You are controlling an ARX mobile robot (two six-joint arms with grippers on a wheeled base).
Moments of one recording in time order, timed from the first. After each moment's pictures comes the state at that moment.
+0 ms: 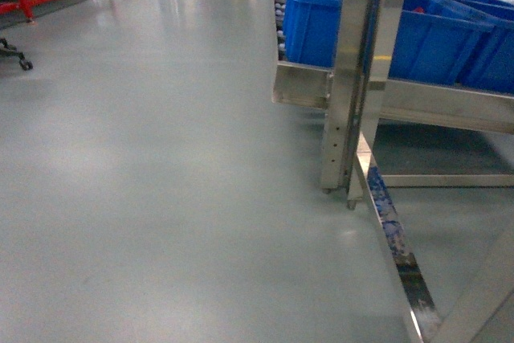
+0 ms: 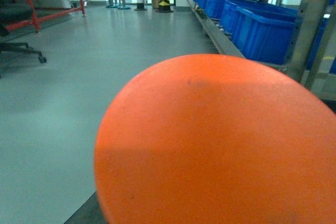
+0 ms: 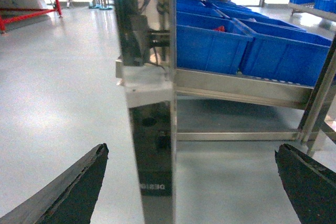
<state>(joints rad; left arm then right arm) 0.00 0.01 0.01 0.00 0.00 0.00 0.00 0.00 0.01 -0.01 0.00 0.00</state>
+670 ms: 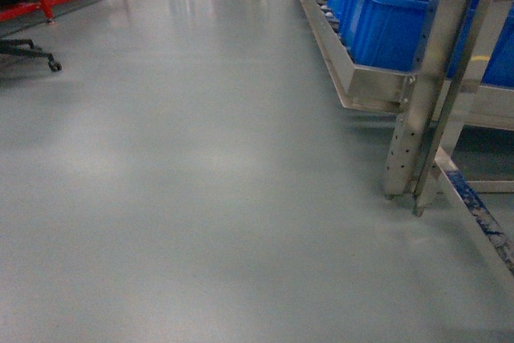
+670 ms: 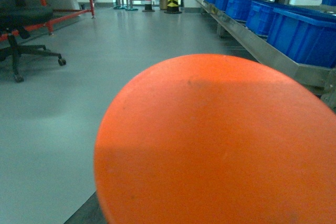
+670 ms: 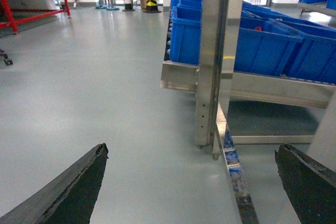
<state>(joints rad) 0.00 0.01 0.01 -0.01 0.00 0.00 0.00 0.00 0.01 0.00 0.00 0.00</state>
